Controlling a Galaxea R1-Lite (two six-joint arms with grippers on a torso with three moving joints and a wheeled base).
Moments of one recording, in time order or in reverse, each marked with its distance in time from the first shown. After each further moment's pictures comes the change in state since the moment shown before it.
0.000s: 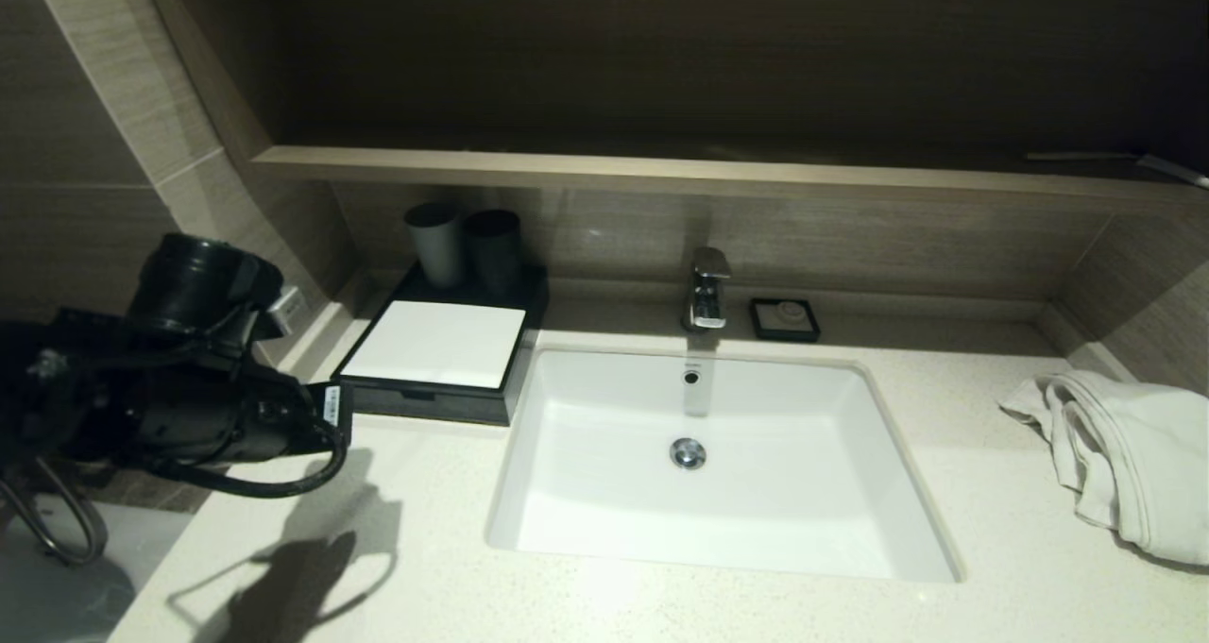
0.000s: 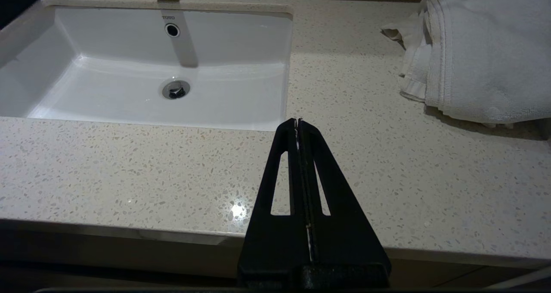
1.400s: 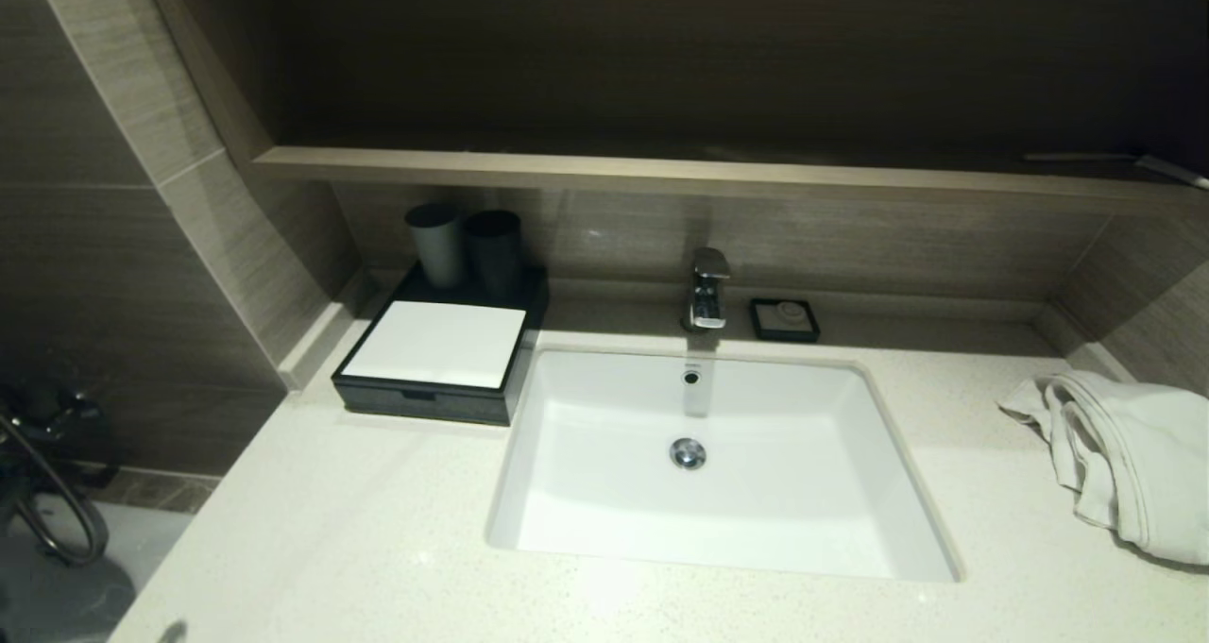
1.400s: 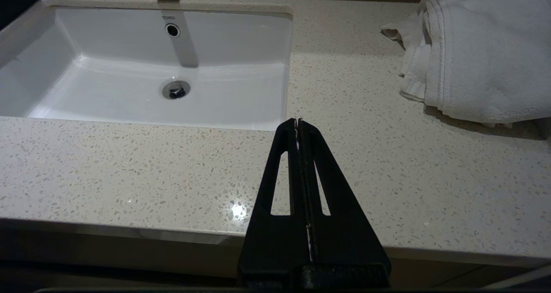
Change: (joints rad) left arm 0.174 -0.831 0.450 -0.165 0.171 0.280; right arm 0.000 0.000 0.000 0.000 0.000 0.000
